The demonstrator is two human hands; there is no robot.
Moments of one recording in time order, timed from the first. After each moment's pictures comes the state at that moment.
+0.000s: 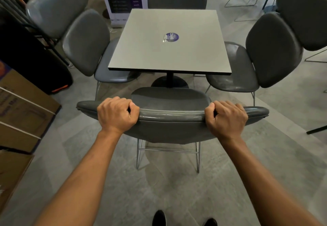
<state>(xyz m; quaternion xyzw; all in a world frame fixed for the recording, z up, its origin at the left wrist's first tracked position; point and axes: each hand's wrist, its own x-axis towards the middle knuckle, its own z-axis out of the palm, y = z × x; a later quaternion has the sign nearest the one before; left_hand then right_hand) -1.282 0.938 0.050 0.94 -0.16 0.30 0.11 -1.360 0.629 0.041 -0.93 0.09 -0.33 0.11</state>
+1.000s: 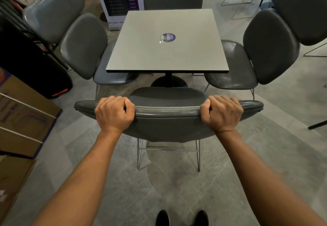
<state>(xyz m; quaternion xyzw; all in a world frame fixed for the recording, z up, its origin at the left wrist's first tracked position) -1.282 0.931 0.047 0.93 -0.12 0.30 0.15 -1.346 0.620 0.029 -0.91 0.06 -0.40 0.04</state>
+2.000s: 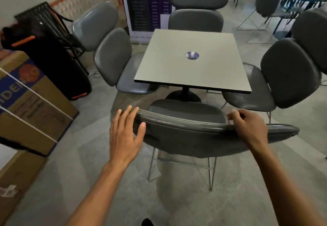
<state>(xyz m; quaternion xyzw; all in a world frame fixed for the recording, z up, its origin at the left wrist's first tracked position) -1.336 1.045 0.046 0.96 -0.04 0.12 0.27 -1.351 0.684 0.090 -0.93 0.17 -0.13 0.31</state>
